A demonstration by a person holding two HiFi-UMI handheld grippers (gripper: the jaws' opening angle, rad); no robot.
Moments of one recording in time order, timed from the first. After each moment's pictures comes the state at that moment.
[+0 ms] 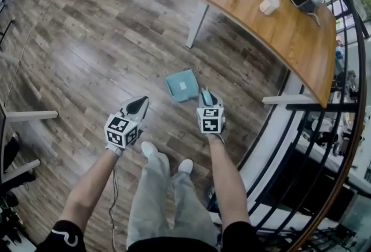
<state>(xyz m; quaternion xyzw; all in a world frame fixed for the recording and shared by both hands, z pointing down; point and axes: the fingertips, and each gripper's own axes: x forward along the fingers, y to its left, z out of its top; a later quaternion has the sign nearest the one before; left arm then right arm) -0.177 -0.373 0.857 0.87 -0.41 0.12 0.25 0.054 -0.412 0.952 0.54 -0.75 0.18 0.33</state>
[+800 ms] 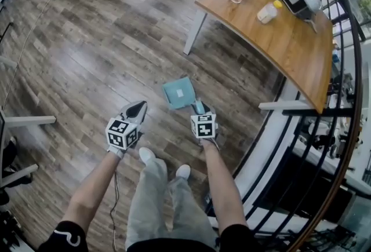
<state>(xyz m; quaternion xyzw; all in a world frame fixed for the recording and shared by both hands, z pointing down) -0.187 -0.391 0.879 0.85 -0.42 0.12 0.28 0.032 -0.401 0.987 0.51 -0.74 0.26 0.35</state>
